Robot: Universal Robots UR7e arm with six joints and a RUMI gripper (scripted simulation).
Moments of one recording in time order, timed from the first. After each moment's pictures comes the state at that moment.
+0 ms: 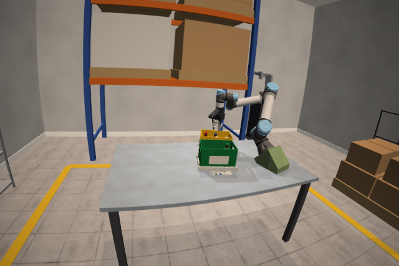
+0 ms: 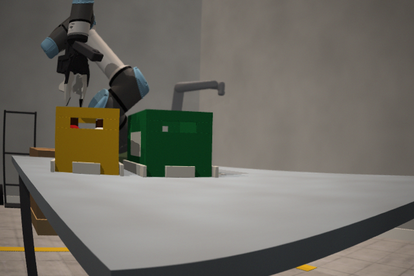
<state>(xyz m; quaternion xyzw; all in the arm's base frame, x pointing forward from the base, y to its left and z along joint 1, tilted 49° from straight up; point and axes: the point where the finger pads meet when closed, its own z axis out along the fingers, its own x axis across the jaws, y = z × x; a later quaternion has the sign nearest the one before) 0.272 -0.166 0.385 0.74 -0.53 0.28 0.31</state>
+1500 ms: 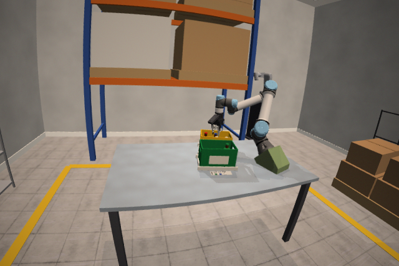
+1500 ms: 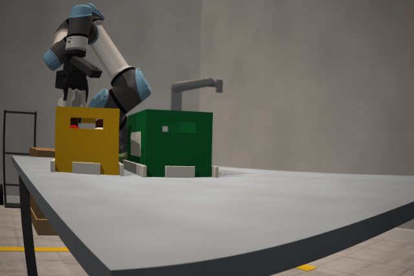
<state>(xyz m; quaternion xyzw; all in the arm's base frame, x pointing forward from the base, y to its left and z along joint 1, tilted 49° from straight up) 0.277 -0.203 0.353 0.74 -0.53 0.28 0.31</state>
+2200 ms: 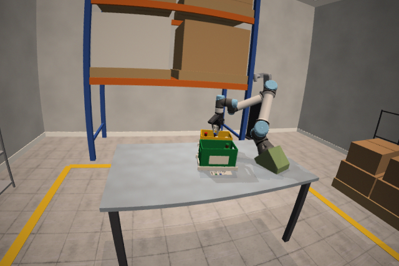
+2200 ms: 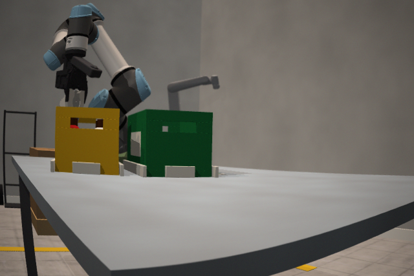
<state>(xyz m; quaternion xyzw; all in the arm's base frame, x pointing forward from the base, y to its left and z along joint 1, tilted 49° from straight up) 0.277 -0.203 0.353 0.74 -0.53 0.28 0.31</state>
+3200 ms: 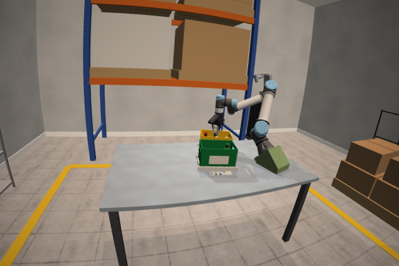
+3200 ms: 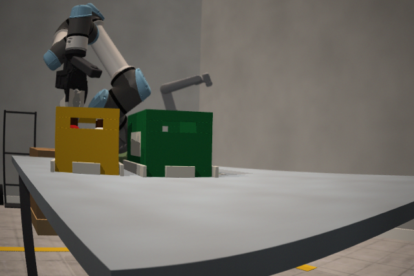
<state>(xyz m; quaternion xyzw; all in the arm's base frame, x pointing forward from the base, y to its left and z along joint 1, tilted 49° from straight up) 0.277 -0.202 0.352 0.74 -0.53 0.28 0.31</state>
